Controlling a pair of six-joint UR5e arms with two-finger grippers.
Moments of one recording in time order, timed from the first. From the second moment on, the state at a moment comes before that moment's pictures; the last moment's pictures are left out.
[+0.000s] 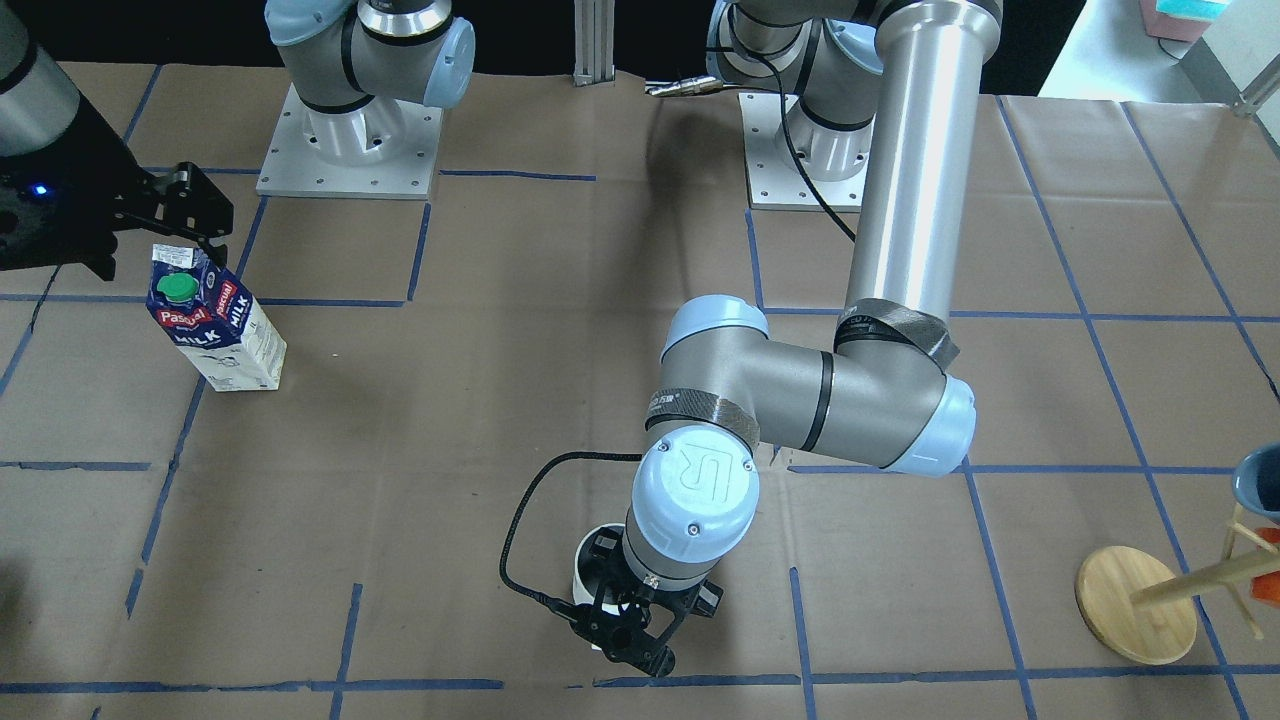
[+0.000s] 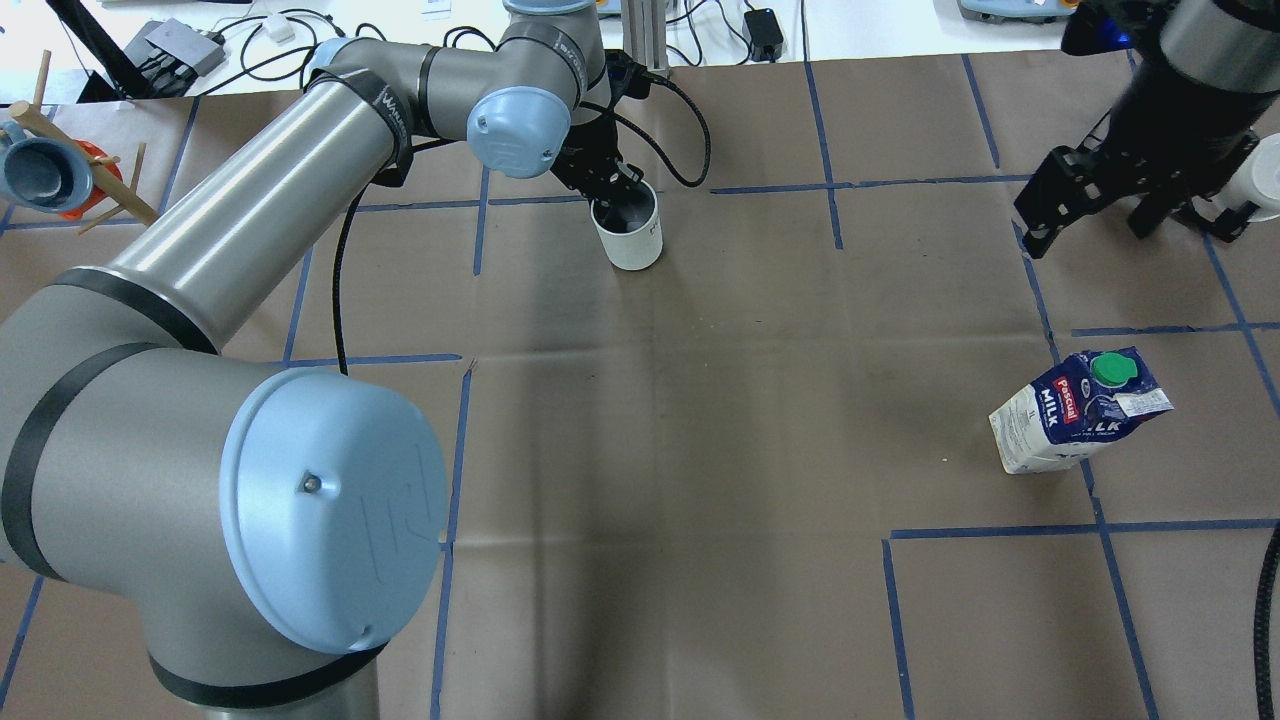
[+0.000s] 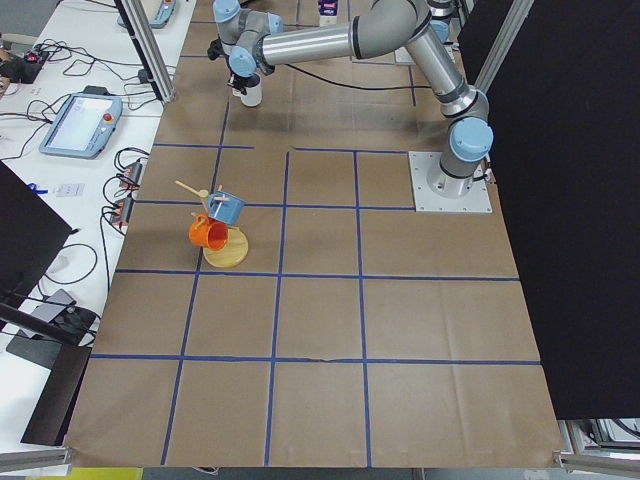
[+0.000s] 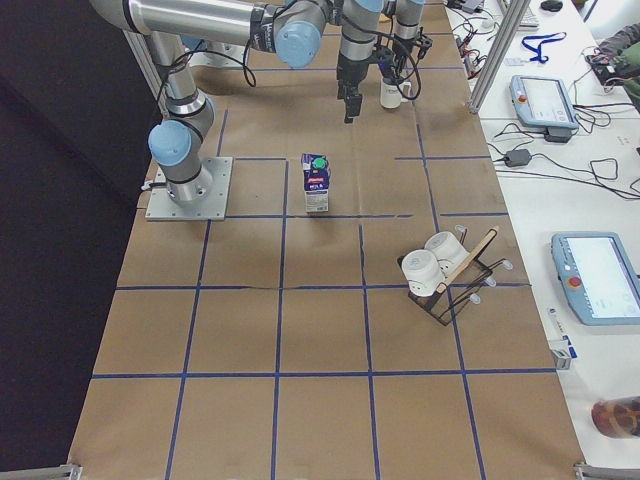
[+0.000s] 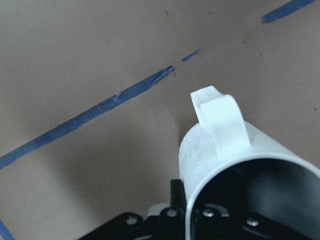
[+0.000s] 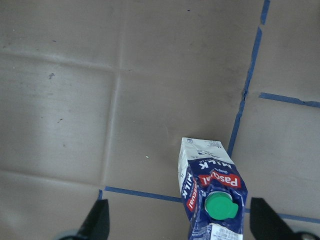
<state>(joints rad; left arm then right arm) -1.80 -2.33 -1.14 -1.25 1.54 0.26 1.31 -1.59 1.63 -1.54 -1.58 -0.43</state>
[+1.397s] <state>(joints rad) -1.79 -2.16 -1.14 -1.47 1.57 0.26 1.17 -1.65 1.84 -1.72 -1.58 -0.57</state>
